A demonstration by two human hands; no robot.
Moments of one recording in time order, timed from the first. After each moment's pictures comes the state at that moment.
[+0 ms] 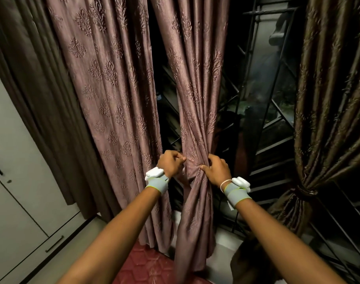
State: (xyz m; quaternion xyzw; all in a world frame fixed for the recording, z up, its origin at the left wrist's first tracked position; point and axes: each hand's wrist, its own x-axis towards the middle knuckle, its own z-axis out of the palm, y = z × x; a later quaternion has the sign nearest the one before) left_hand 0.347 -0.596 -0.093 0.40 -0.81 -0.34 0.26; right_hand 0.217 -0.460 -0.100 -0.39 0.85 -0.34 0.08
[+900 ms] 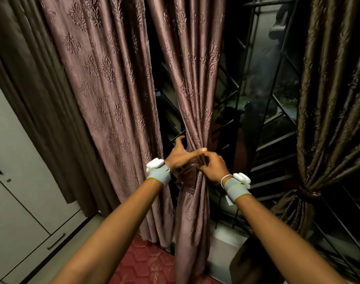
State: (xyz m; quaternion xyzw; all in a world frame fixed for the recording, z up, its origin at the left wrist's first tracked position) left_hand 0.321 -0.576 -0.066 0.30 -0.76 -0.51 0.24; right_hand 0.212 -0.468 -0.101 -0.43 0.82 -0.37 0.10
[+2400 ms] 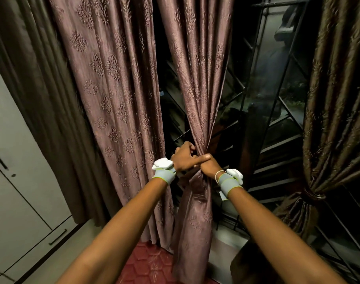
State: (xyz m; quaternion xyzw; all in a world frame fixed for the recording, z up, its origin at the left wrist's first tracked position) left_hand 0.324 -0.577 -0.069 0.34 -0.87 -0.31 0.17; right_hand 0.212 -0.507 -0.110 -0.40 0.79 -0.41 0.23
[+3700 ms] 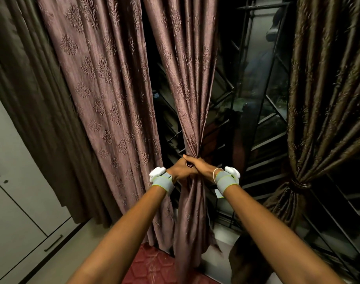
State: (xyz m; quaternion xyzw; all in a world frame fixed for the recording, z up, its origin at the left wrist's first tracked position) left_hand 0.309 -0.556 -0.106 0.23 -0.81 -0.52 0.16; right_hand 0.203 -0.520 -0.136 -0.33 0.74 -0.48 0.35
